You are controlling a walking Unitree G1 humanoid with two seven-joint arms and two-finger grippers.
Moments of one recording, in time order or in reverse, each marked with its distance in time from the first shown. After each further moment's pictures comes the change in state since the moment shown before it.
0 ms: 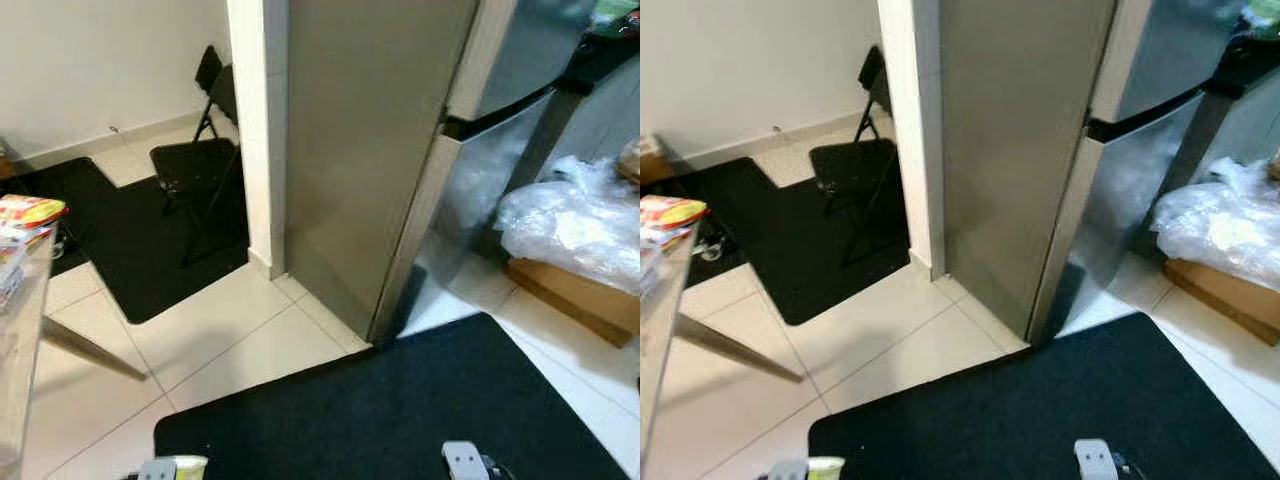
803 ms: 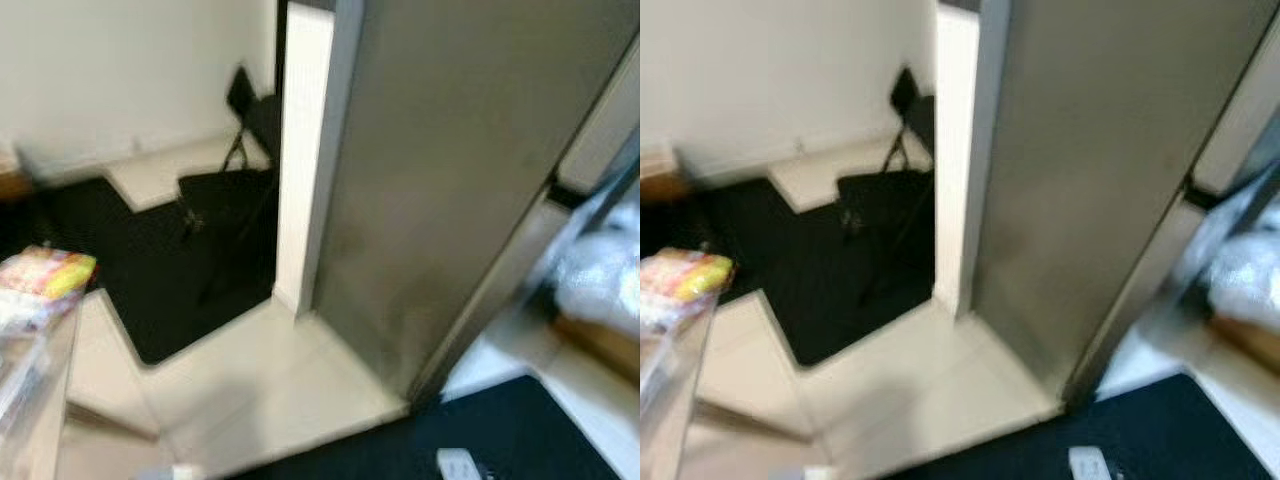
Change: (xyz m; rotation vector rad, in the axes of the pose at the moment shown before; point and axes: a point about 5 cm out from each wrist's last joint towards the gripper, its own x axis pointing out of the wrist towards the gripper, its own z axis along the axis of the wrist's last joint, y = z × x) left arm -0.004 0.007 -0.011 0.011 0.037 0.005; right arm 0.002 0.008 0.004 0.011 -0.003 0.011
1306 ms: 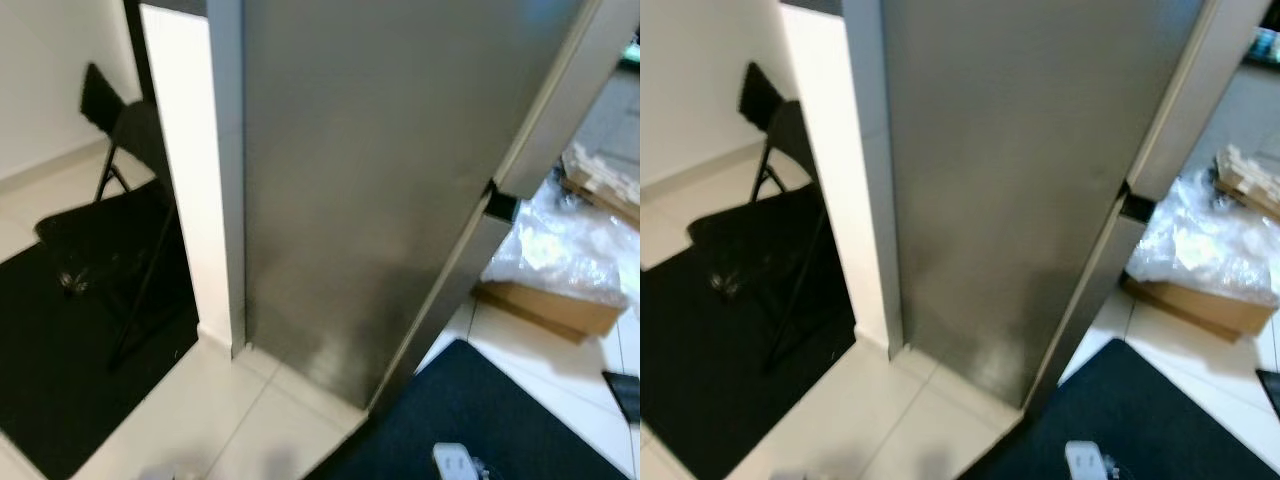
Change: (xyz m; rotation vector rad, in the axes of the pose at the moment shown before) left arm 0.001 -0.002 0.005 0.005 -0.017 -0.005; right arm -0.001 -0.002 -0.004 0.014 0.005 -0.012
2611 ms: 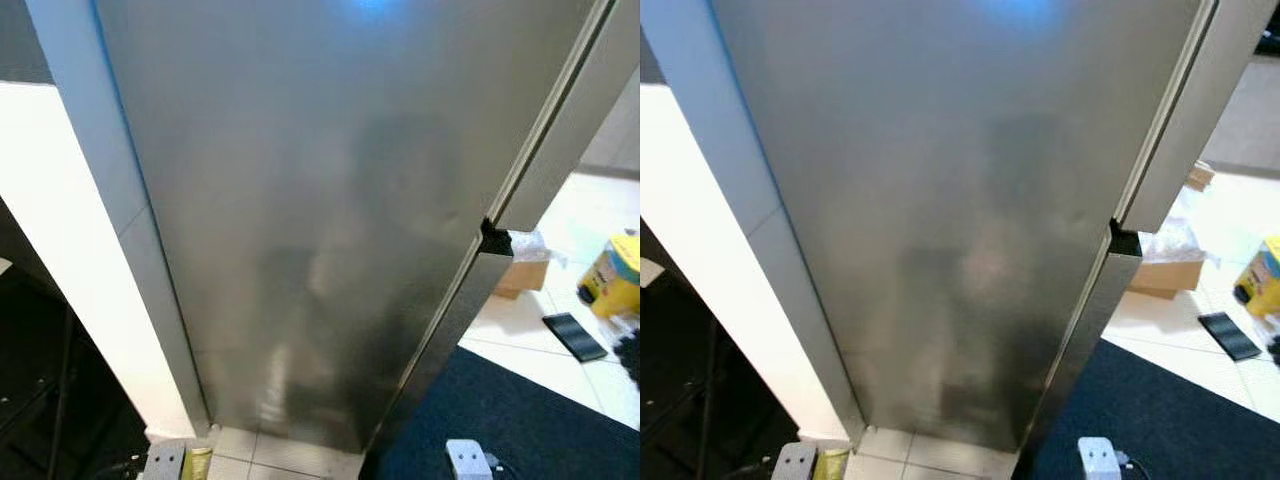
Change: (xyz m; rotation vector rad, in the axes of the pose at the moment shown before) left arm 0.000 -0.006 -0.002 -0.005 -0.009 -0.017; right arm 0.000 -0.002 0.006 0.001 -0.016 -0.004
